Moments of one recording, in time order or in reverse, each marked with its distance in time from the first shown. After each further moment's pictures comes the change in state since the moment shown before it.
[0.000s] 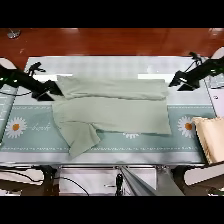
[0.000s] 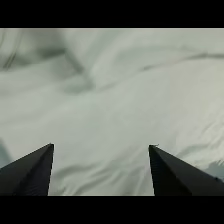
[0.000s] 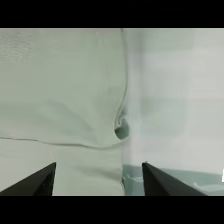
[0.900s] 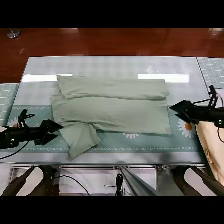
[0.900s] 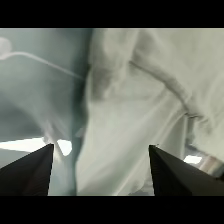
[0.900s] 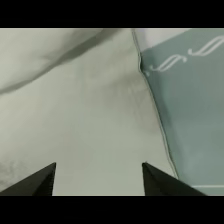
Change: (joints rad) left arm 0.320 0.668 -1.009 -0.292 0.273 0.152; right arm -0.212 0.685 -0.992 0.434 -0.359 -0.246
